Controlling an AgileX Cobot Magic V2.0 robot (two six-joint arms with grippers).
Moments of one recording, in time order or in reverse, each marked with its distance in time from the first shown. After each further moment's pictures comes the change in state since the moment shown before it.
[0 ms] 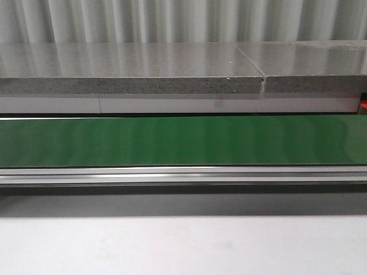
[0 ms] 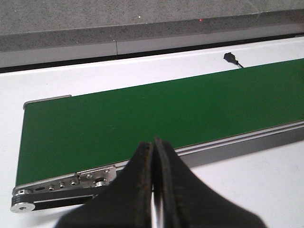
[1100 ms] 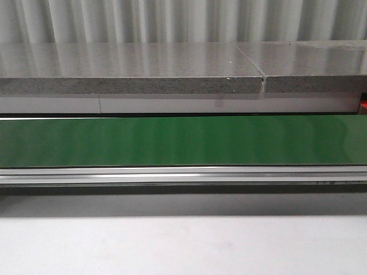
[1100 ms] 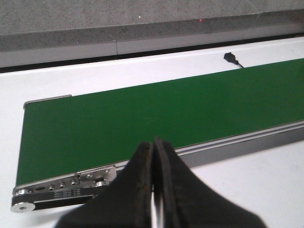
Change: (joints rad) left arm 0.000 0.000 0.000 0.000 0.000 0.000; right arm 0.349 -0.349 0.145 -0.012 0.102 -0.026
